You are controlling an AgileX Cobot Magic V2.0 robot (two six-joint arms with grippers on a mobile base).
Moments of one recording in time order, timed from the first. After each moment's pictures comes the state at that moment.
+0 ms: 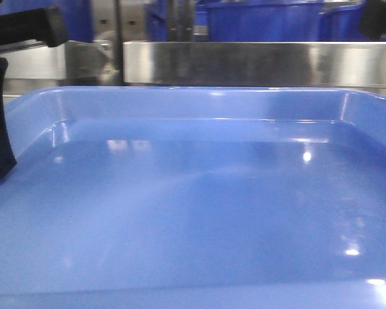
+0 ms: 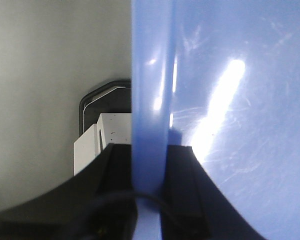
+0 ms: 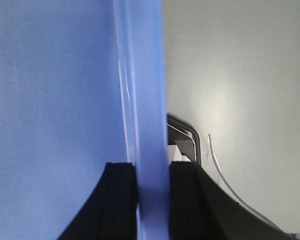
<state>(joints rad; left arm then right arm) -0.70 1.32 -1.02 -0.06 1.15 -0.64 0.59 1.15 -0.91 -0.04 1.09 0.75</state>
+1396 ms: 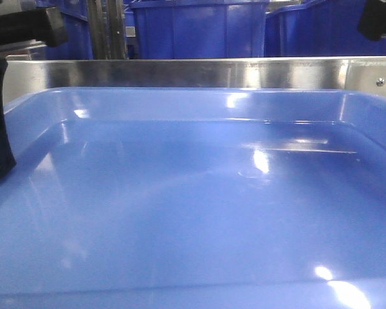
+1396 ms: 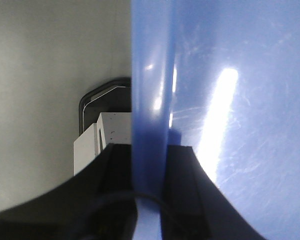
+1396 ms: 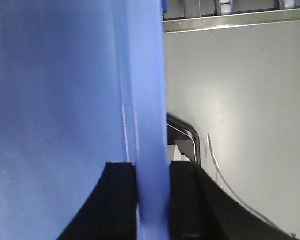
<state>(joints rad) -0.70 1.32 -1.02 -0.06 1.15 -0.65 0.59 1.15 -0.91 -0.04 1.10 0.75</state>
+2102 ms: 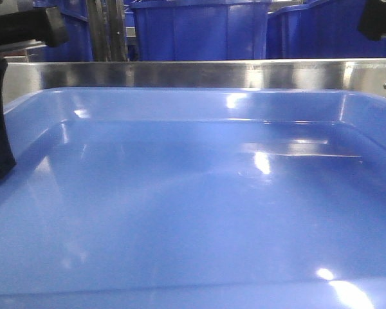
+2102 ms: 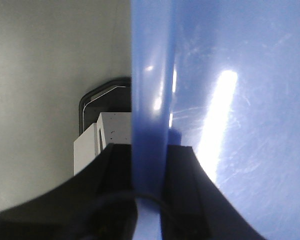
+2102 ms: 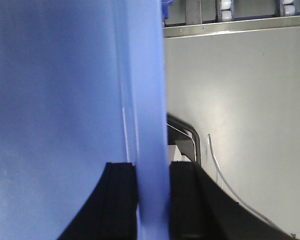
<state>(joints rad) -0.70 1.32 -1.02 -0.06 1.15 -0.65 0.59 1.15 -0.91 -0.04 1.10 0.75</state>
